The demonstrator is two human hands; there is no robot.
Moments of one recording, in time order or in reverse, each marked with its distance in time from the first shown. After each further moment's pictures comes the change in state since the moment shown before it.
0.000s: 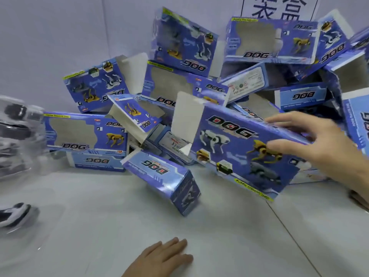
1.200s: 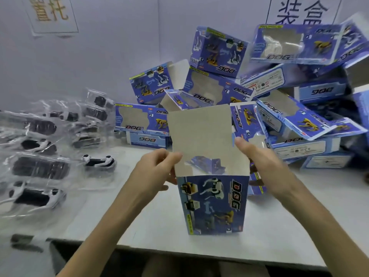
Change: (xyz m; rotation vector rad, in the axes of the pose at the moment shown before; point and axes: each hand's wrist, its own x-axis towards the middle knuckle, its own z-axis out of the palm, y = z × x) left_hand -0.089 0.046 -0.162 -1.068 0.455 -0.676; right_hand -0.121 -0.116 0.087 0.329 -0.199 0.303
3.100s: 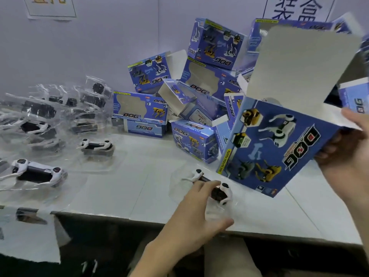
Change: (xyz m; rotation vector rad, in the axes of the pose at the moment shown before) left_hand -0.066 -0.066 0.089 0.267 -0.273 0.344; right_hand -0.046 0.002 -0.087 0.884 0.346 -0.123
